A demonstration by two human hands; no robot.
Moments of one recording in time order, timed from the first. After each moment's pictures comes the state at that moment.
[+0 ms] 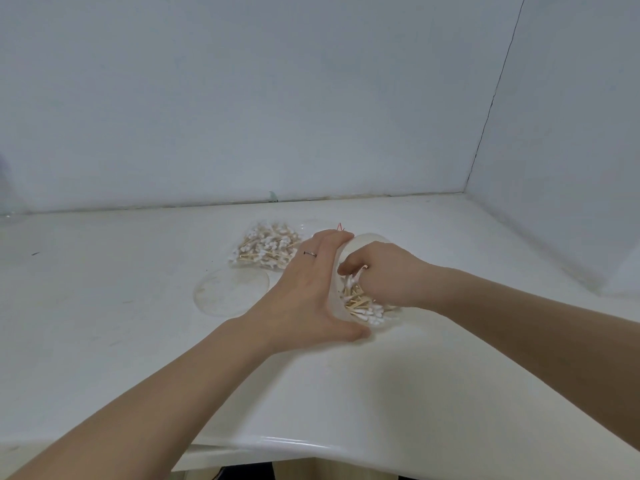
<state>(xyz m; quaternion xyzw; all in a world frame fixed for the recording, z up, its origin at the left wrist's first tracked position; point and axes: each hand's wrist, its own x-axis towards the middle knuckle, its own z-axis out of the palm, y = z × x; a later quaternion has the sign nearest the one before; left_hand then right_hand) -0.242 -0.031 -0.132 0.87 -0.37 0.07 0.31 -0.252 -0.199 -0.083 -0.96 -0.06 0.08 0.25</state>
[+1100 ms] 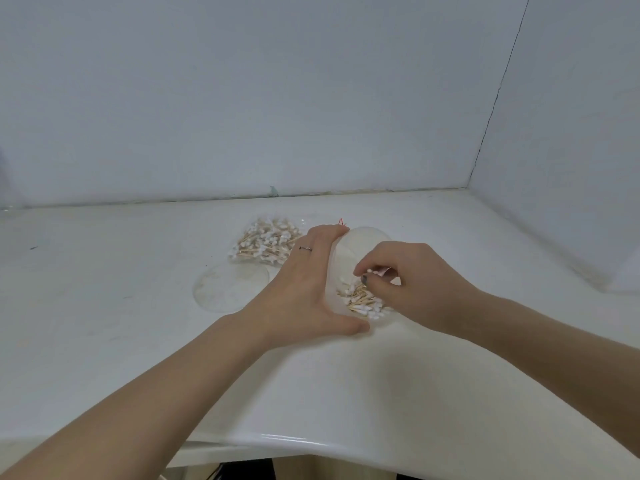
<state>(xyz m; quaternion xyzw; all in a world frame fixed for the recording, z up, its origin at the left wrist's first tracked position) -0.242 -0.028 -0.131 0.87 -0.35 0.06 0.33 -0.275 -0.231 -0.110 -0.92 -0.17 -0.11 0.33</state>
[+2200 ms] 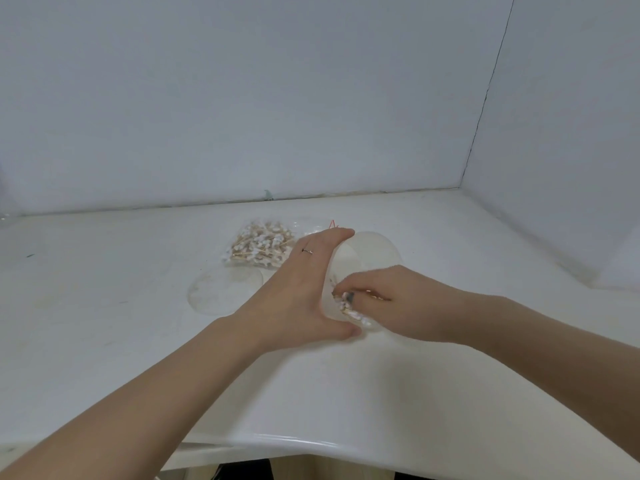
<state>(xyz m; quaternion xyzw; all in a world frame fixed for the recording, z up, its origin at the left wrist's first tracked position) -0.245 -0.032 -0.128 0.88 -0.38 0.06 0.29 -0.288 -0.228 -0.105 -0.94 -0.16 0.06 0.29</state>
